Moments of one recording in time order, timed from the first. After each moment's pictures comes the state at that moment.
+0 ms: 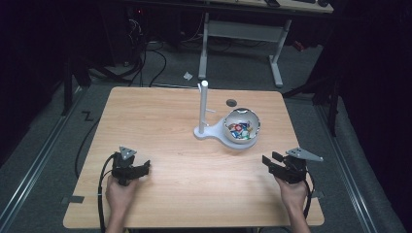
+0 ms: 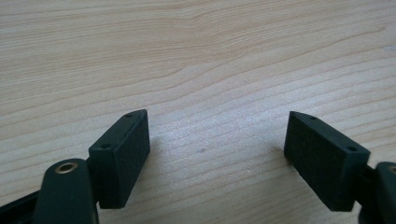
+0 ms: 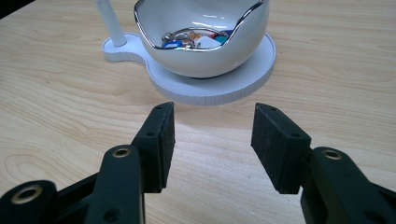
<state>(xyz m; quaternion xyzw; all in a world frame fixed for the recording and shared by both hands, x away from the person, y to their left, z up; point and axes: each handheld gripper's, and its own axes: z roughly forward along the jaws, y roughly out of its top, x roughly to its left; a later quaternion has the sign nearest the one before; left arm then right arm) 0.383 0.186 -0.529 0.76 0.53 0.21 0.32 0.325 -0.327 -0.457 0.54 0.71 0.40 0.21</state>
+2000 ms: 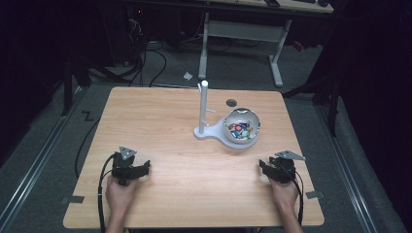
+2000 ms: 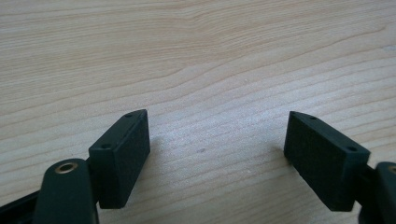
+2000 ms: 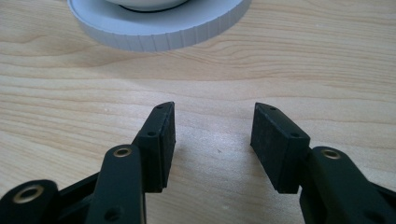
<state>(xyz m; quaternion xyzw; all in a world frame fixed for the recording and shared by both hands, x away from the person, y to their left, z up) 0.383 0.186 -0.529 0.76 0.53 0.21 0.32 0.349 -0.328 -0.516 0.58 0.71 0.32 0.23</state>
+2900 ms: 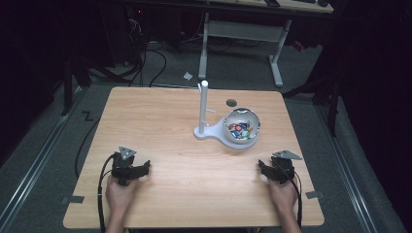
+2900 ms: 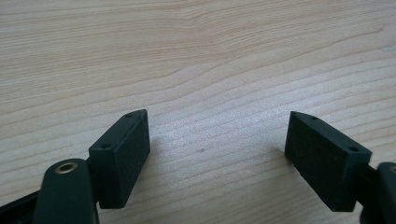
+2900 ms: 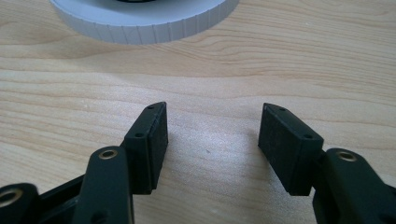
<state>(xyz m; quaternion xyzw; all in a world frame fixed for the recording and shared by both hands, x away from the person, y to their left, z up) 0.383 0.187 -0.529 0.75 0.53 0.20 0.33 0.351 -0.323 -0.518 0.58 0.72 0.29 0.25</state>
